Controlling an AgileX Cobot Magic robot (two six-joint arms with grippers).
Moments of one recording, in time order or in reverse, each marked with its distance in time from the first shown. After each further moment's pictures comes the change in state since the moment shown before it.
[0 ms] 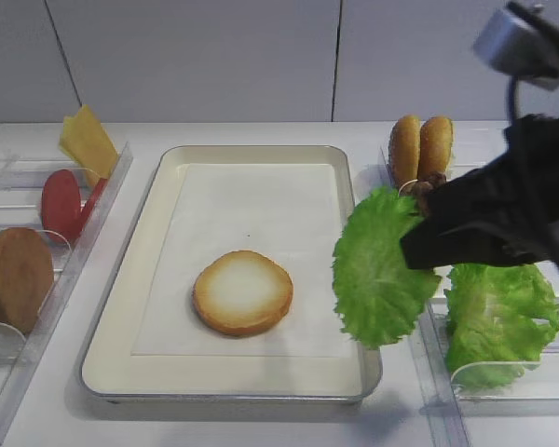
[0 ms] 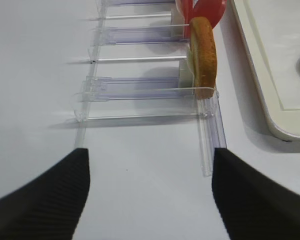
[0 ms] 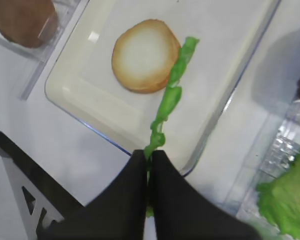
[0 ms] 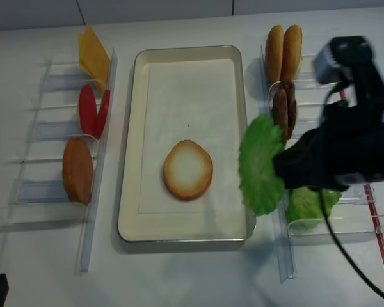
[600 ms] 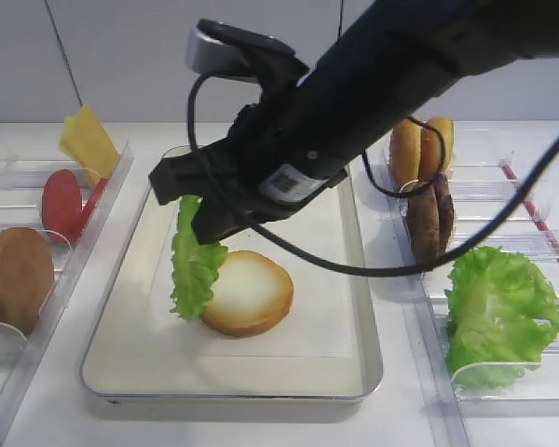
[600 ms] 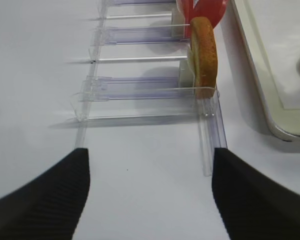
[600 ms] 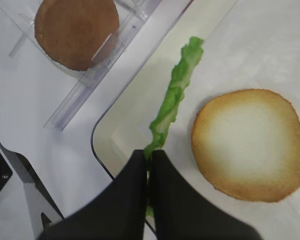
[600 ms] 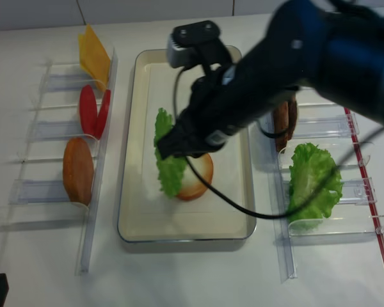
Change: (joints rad) left arm 0.000 0.000 0.000 0.000 0.000 0.000; right arm 0.334 0.541 -0.438 -0.022 -0.121 0.066
